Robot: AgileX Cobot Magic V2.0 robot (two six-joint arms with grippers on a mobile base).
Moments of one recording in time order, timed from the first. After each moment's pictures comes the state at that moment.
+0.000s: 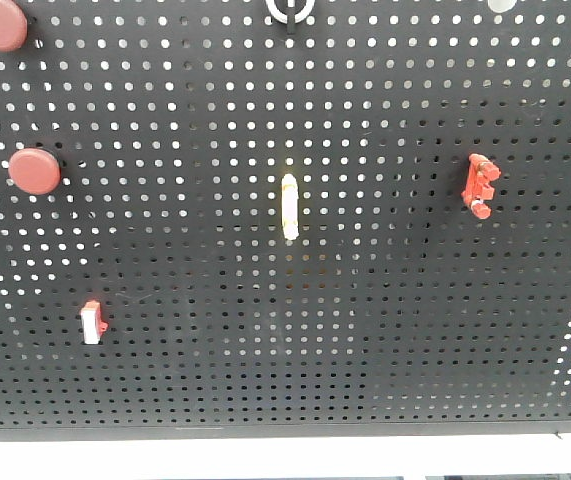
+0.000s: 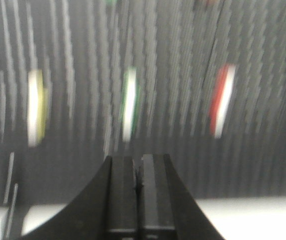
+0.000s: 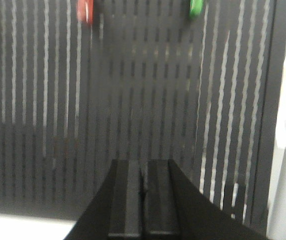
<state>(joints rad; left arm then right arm) 0.01 -0.01 0.00 0.14 -0.30 -0.13 0.08 0.00 -0.03 -0.14 -0.15 0.08</state>
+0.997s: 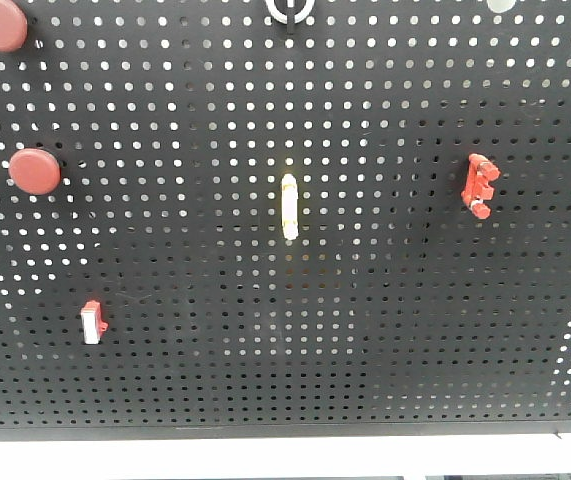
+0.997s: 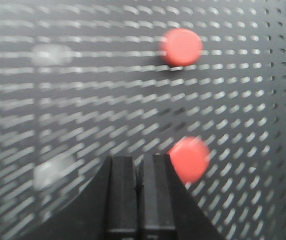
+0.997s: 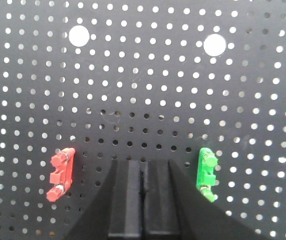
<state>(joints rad) -0.14 0.94 -1.11 0.40 -0.15 -0.36 0.08 0.75 -0.71 -0.16 -0.24 0.08</state>
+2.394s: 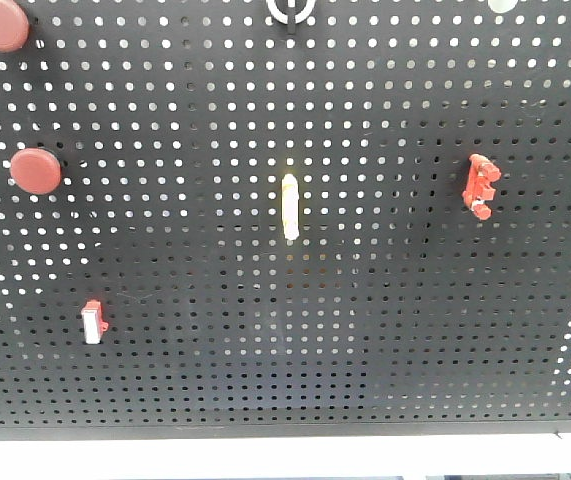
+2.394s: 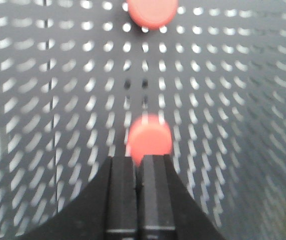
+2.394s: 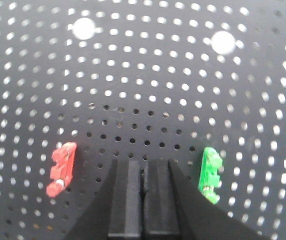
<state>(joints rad) -0.29 0.88 -1.16 0.41 0.18 -0.39 0.10 0.76 -0.71 -0.27 -0.25 0.09</state>
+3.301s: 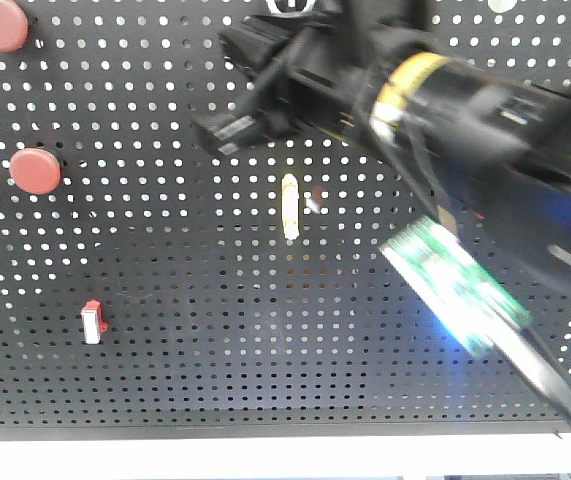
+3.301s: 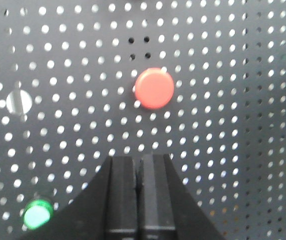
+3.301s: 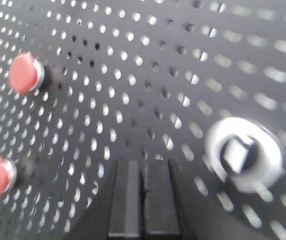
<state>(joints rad) -0.29 0.80 -1.05 0.48 0.16 -0.39 0.70 1.54 -1.66 -0.46 0.05 0.13</state>
